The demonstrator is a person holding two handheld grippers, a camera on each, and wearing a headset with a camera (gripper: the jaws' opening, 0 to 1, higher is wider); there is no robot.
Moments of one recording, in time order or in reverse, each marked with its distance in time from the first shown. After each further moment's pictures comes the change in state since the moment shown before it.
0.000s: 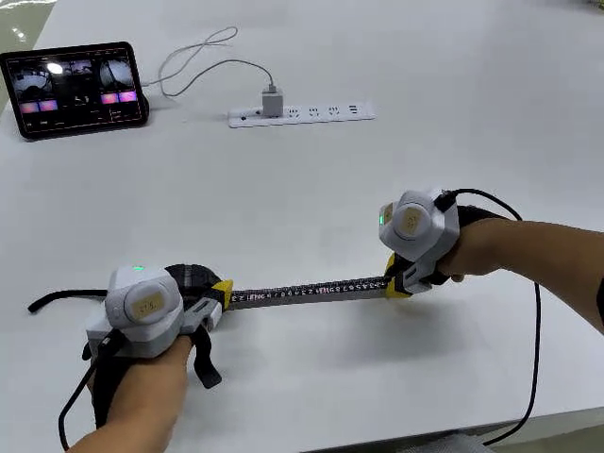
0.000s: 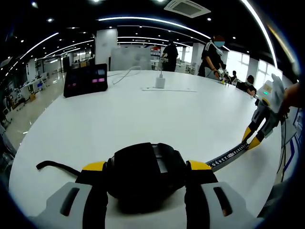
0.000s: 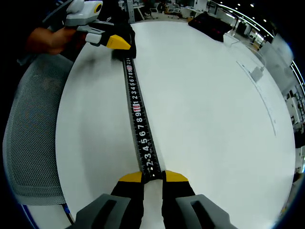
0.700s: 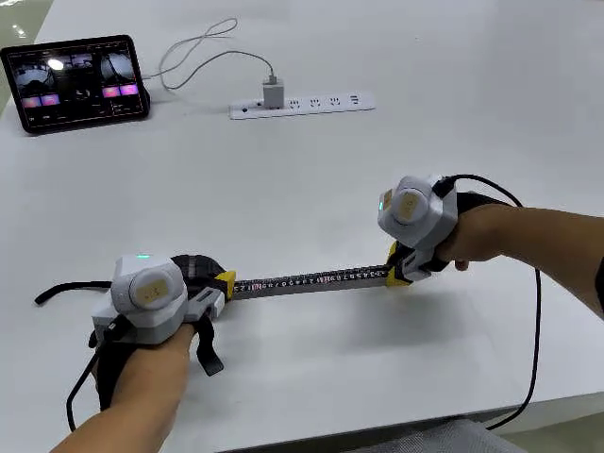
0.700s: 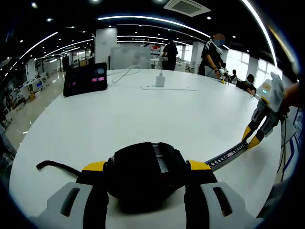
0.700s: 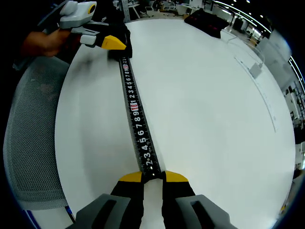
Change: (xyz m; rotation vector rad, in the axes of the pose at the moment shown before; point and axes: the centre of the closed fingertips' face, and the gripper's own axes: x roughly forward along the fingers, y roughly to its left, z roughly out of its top) left arm 0.001 0.000 0.000 0.003 0.010 -0.002; right arm 0.000 0.000 0.004 0.023 0.036 -0.004
